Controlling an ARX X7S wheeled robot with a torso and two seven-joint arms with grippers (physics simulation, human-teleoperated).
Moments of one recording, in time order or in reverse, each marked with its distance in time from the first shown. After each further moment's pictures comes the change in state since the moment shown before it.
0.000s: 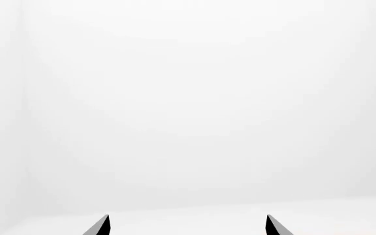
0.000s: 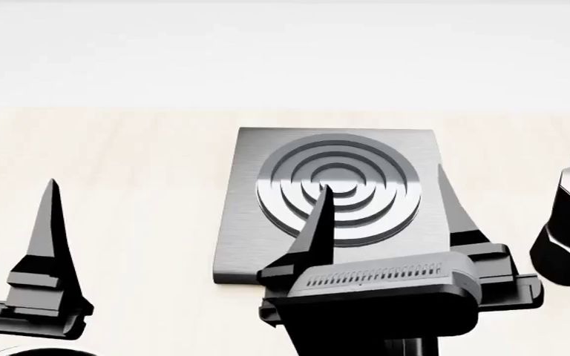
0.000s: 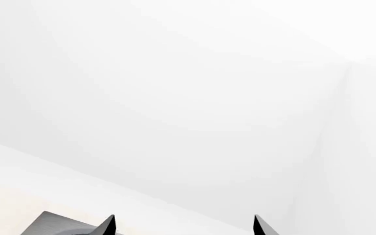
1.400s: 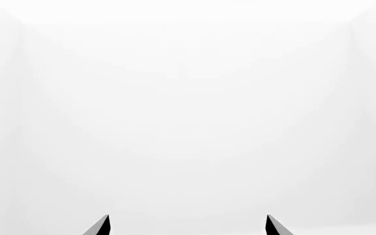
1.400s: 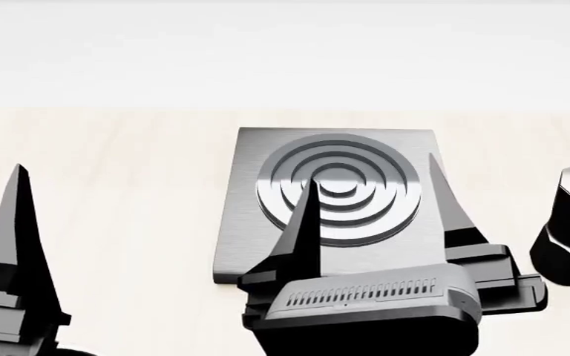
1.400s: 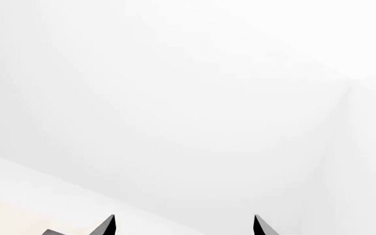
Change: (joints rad) left arm -0.184 -0.294 0.218 0.116 -0.283 0.142 -0.396; right arm 0.044 0.004 -0.044 -0.118 -0.006 0.095 0.011
